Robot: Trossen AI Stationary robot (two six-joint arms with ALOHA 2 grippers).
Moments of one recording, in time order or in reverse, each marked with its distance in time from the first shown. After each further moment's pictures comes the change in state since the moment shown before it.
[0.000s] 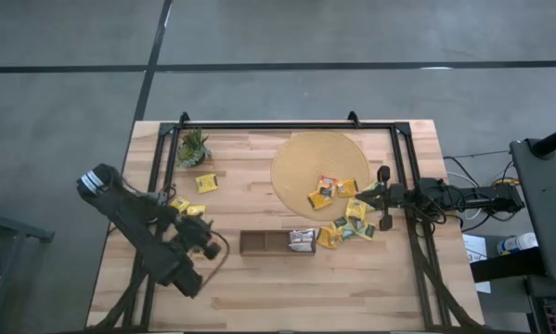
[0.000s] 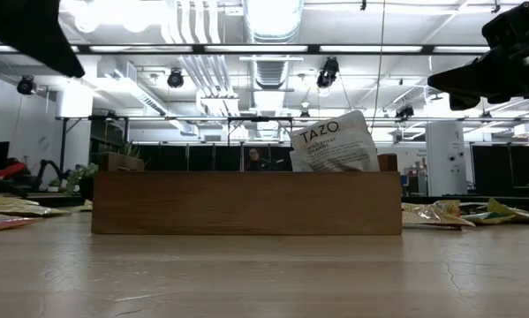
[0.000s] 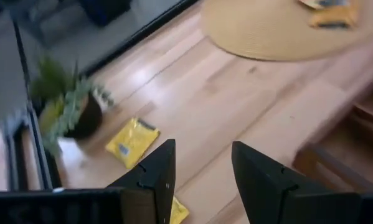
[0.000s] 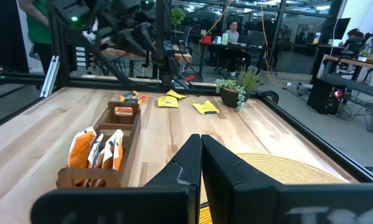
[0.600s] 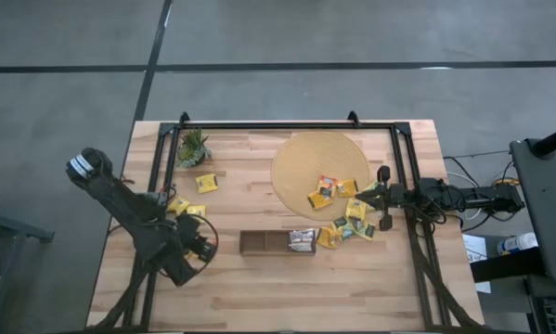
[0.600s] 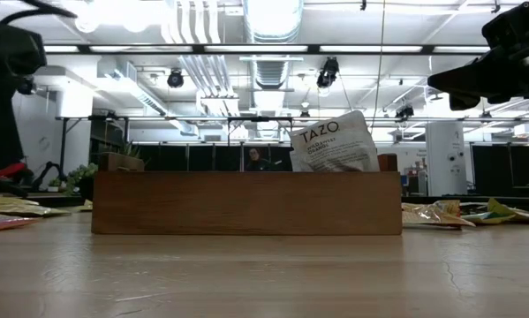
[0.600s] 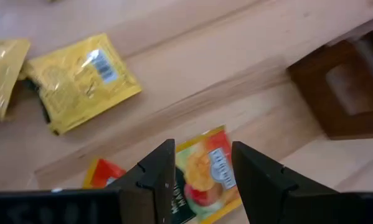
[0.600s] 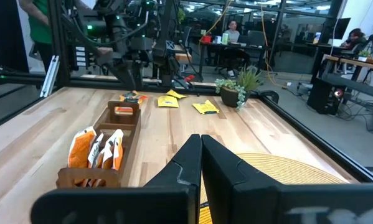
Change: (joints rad) left arm -0.013 -0.217 -0.382 0.588 0.346 -0.132; right arm 0.000 0.000 0.000 0.000 0.000 0.000
